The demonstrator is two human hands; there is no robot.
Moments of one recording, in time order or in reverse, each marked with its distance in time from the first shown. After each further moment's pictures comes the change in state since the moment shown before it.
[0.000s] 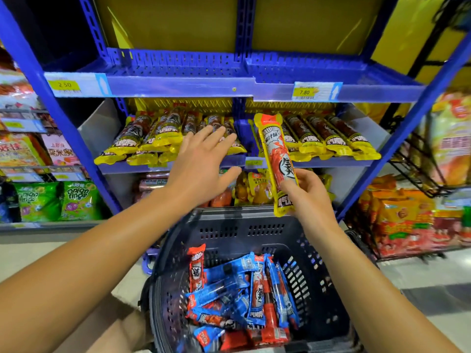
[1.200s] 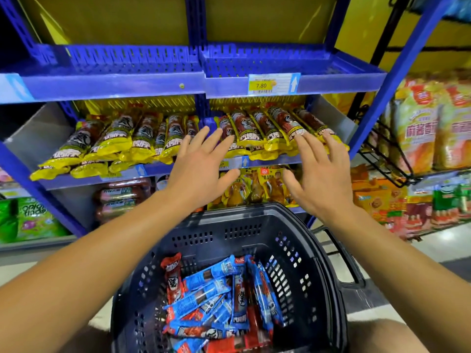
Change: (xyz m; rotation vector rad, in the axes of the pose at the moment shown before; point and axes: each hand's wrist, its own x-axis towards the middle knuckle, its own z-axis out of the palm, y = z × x) left_hand 0.046 0.058 0.040 0.015 -0.088 0.034; right_hand 0.067 0.012 -0.093 -1.244 0.292 -0.671
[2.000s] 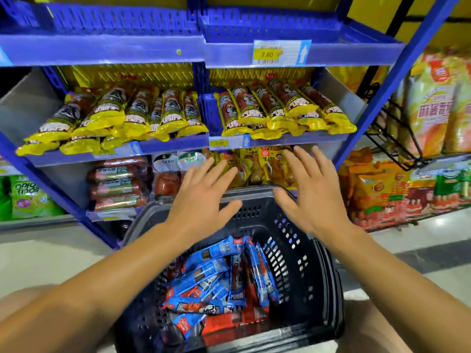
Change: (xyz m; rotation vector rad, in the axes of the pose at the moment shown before) left_hand -0.069 0.010 0.055 -0.182 -0.150 0.039; right_hand -0.052 -0.020 0.011 0.172 -0.198 0.007
